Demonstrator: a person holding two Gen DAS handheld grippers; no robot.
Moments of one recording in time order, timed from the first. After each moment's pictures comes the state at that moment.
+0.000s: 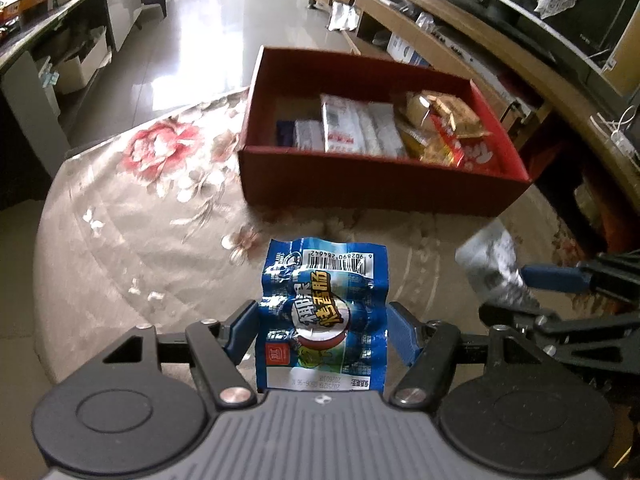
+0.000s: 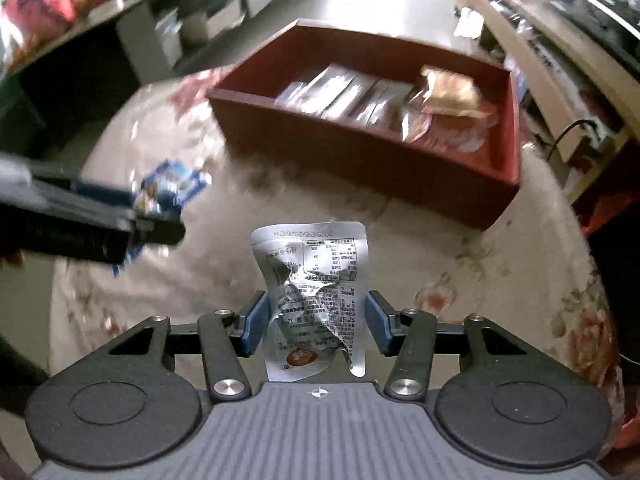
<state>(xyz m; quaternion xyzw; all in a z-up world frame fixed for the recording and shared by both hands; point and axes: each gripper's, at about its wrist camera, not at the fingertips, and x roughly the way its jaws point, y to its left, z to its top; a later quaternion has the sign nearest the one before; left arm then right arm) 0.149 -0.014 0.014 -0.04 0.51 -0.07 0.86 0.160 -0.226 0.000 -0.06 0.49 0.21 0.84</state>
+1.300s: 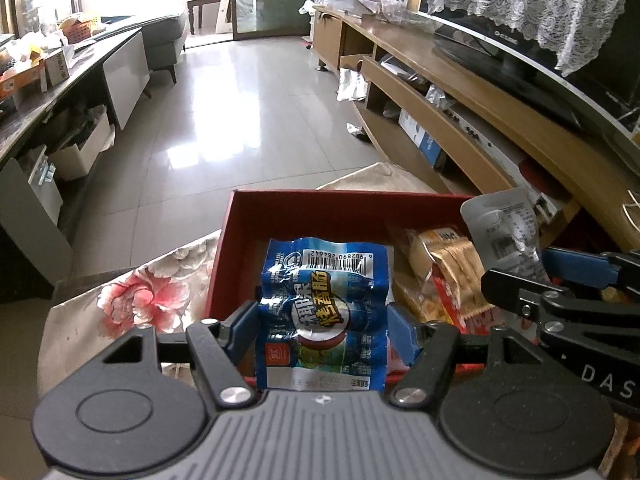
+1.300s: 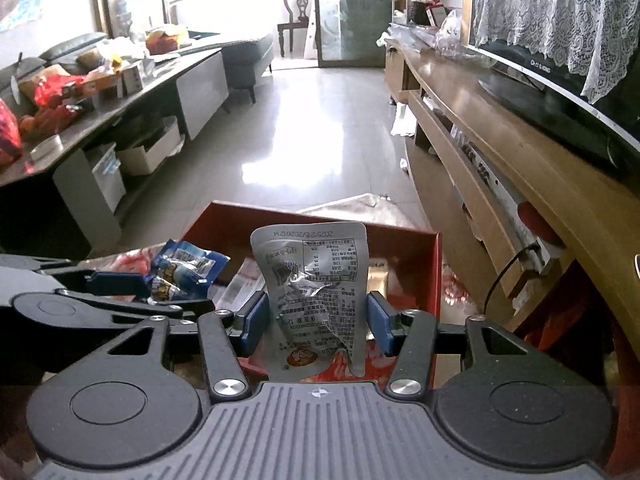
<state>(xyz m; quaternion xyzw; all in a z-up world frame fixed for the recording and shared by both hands) 0.266 -0.060 0.049 -0.01 0.44 -0.03 0.90 0.257 -0.241 0.051 -0.01 0.38 0.15 0.92</state>
